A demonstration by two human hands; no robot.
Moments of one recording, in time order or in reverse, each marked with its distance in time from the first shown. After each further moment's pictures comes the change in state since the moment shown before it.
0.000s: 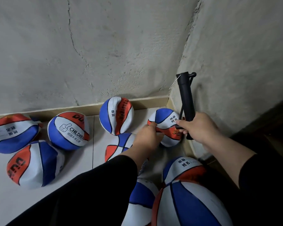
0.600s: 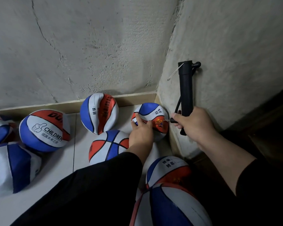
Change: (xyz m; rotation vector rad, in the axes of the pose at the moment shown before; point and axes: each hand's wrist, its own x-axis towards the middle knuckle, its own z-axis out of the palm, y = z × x) left_hand 0.040 0.019 0.054 0.326 0.015 -0.063; right_hand 0.005 0.008 -0.027 0.101 0.087 -0.026
